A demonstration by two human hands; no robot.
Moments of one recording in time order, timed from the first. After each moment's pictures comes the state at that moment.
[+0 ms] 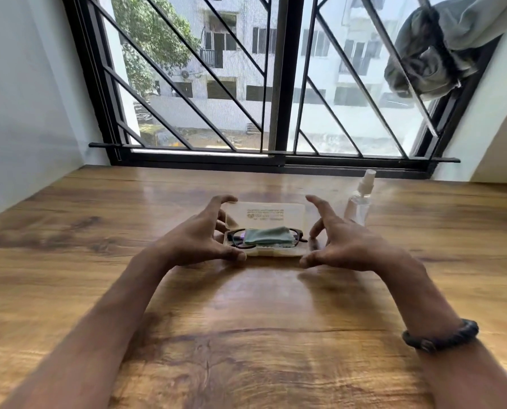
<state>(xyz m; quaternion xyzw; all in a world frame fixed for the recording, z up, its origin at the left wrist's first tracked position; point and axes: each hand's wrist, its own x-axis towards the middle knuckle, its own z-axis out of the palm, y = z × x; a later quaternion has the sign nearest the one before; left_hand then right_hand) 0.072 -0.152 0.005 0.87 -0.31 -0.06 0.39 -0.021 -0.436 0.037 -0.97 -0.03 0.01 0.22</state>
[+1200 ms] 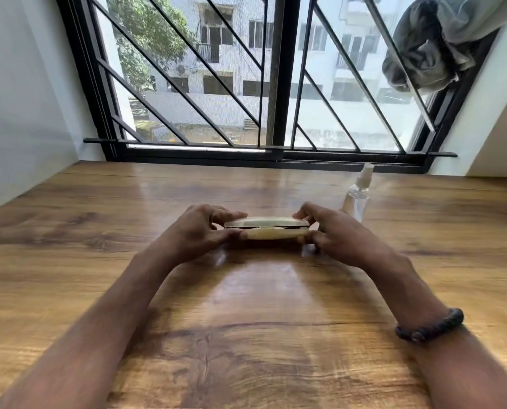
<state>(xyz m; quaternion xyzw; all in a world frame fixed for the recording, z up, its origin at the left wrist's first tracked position) 0.069 -0.158 0.005 0.86 -0.34 0.03 0.38 -0.004 -0.438 0.016 -0.96 -0.06 -0.07 0.27</state>
